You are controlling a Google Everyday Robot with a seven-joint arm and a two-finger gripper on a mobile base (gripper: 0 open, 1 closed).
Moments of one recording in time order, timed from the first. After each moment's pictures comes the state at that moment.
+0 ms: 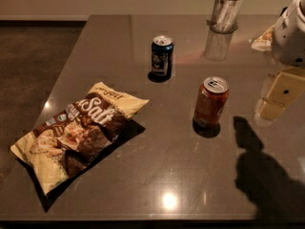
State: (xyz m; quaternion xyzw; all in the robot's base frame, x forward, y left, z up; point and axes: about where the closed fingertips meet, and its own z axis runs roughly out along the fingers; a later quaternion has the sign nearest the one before) arm 0.438 -0.217 0.976 -0.60 0.78 -0.03 0.16
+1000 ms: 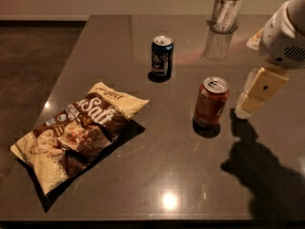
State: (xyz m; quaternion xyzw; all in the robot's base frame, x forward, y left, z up) arm 0.465 -0.208 0.966 -0.56 0.80 -0.03 0.20
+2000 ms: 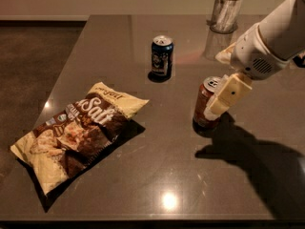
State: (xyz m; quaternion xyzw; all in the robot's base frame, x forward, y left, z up) arm 0.492 -0.157 0.928 -0.56 0.78 0.10 0.25
